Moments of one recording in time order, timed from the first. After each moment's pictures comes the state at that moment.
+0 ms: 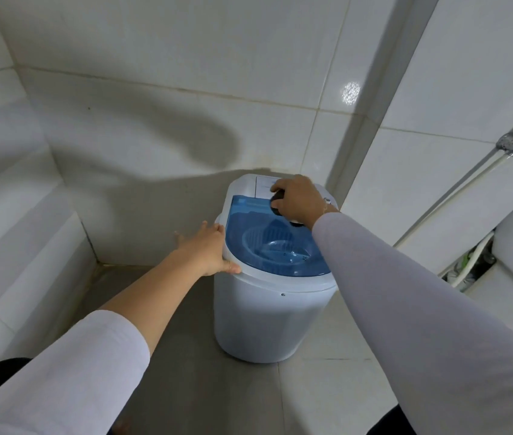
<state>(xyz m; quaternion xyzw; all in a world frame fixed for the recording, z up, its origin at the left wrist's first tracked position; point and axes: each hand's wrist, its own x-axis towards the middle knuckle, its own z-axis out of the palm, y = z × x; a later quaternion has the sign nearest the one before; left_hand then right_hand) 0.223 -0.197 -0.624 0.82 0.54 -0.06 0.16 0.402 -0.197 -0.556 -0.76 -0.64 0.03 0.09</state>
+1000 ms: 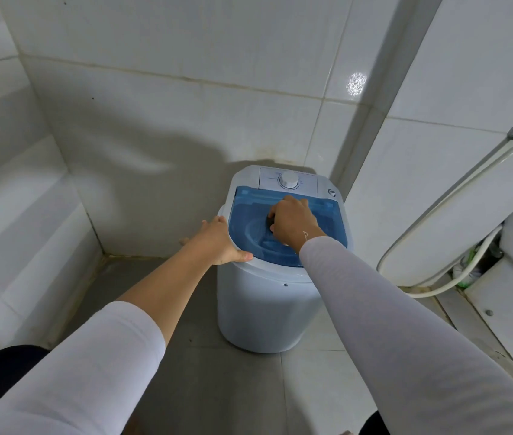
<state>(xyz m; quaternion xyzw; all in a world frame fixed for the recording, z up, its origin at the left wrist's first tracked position) 0.235 -0.184 -0.646 0.76 0.60 0.00 0.26 0.390 -0.209 -0.613 -0.77 -0.64 -0.01 0.02</state>
